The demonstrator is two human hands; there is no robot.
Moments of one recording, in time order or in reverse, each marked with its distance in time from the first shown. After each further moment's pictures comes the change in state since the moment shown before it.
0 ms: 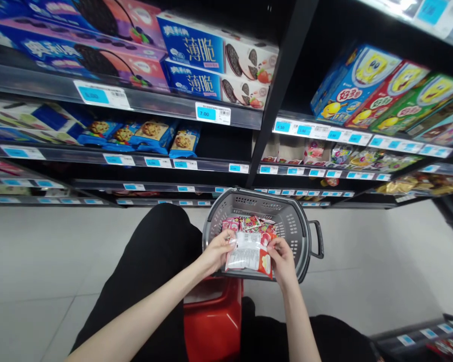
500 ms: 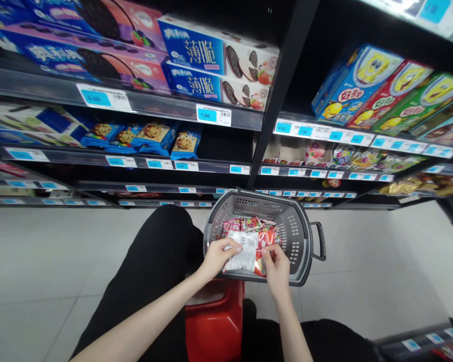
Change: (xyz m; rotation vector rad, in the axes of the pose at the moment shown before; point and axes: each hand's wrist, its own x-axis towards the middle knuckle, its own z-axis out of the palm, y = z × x) left_hand -0.004 0.006 0.007 0.683 0.230 0.267; right_hand -0.015 0.000 0.021 -0.388 0.134 -0.141
